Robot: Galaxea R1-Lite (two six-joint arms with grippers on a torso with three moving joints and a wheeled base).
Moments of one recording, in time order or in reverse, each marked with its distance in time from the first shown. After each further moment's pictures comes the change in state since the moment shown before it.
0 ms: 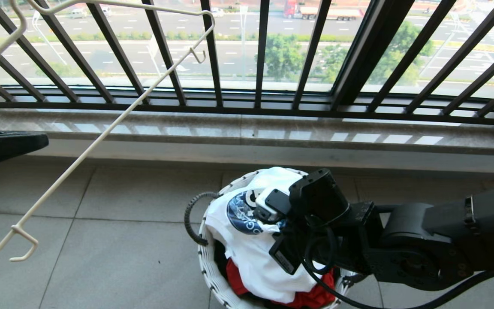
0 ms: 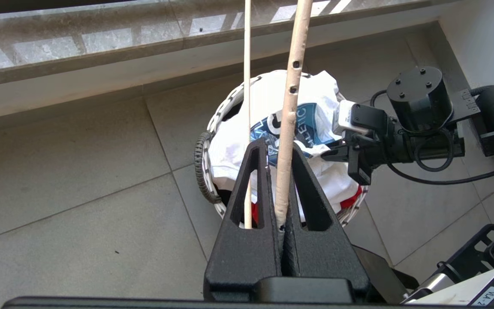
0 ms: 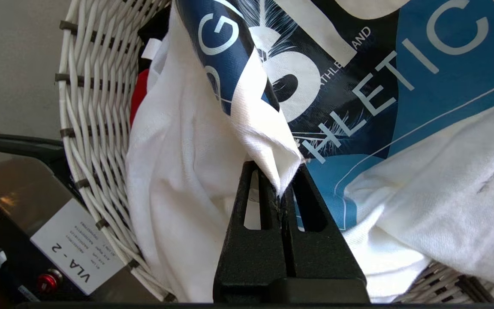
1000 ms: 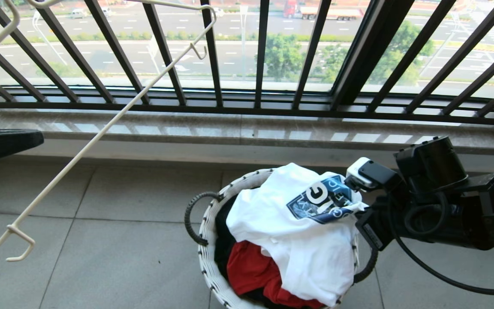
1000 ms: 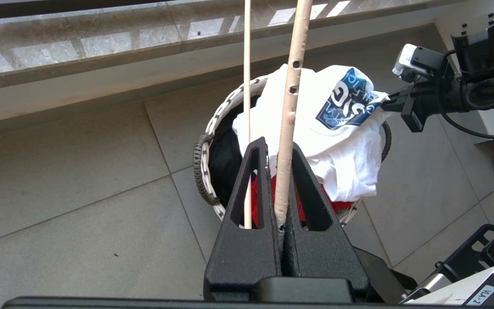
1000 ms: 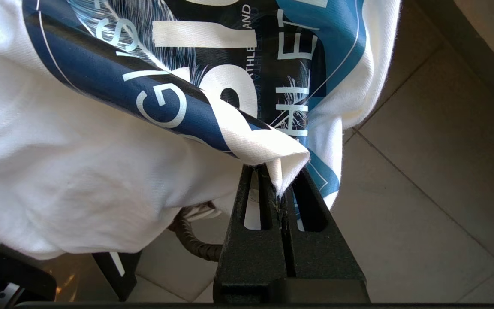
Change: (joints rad) left arm -0.001 -0.006 -0.006 0.003 -0.006 0.001; right arm -0.343 -0.287 0.130 0.177 -0.021 -0.057
